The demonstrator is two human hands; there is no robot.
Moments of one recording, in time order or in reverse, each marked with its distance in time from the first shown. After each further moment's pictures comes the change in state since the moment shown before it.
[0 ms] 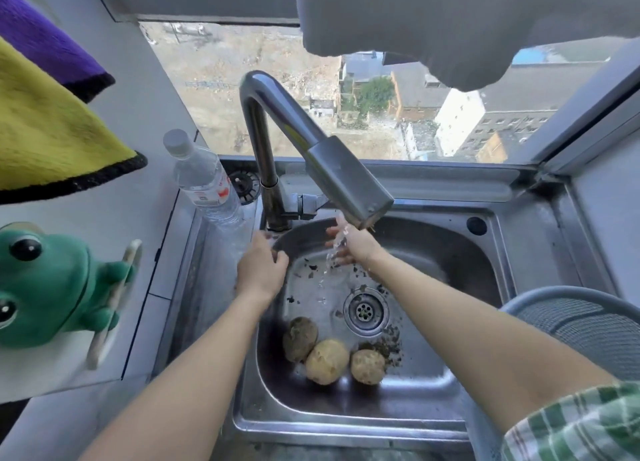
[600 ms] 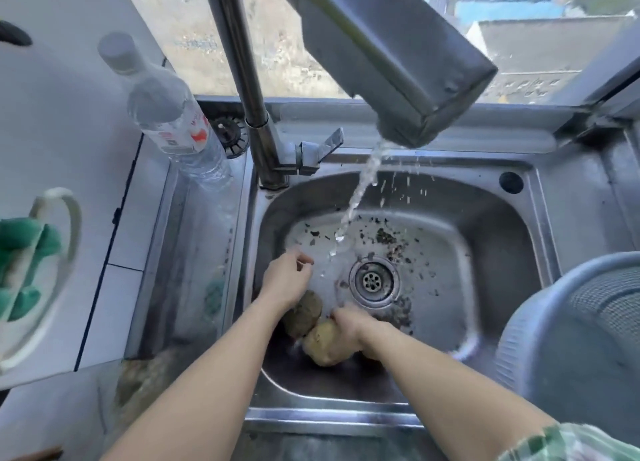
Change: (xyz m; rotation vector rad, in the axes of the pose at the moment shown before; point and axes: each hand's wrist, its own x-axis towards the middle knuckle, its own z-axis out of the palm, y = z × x) left_hand -0.010 -0.054 0.082 -0.066 -0.385 -0.102; right_hand 0.001 0.189 0.061 -1.151 -0.394 0.088
